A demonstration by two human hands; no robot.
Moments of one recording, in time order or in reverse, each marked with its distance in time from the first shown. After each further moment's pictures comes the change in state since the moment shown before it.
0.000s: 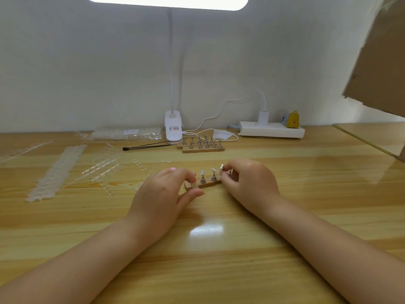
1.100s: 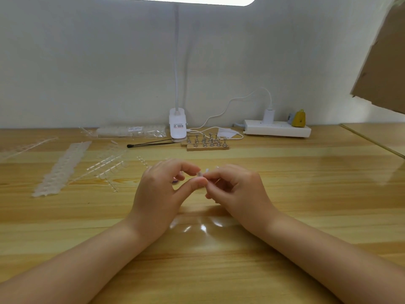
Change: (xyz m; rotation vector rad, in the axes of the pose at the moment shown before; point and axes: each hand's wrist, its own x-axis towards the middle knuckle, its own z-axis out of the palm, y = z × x) left_hand 0.000 0.002 -0.002 -0.308 0.184 -0.128; right_hand -0.021 -0.037 -0.002 0.571 -0.006 -0.211
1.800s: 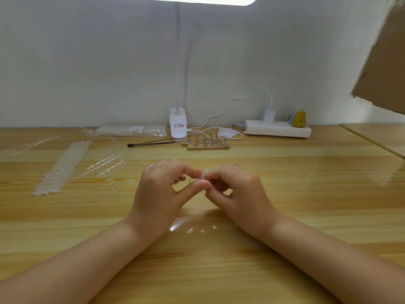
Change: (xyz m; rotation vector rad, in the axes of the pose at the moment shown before) left_hand 0.000 0.001 -0.001 0.033 -0.005 0.040; right_hand -0.002 0.005 0.002 -0.114 0.048 -0.189
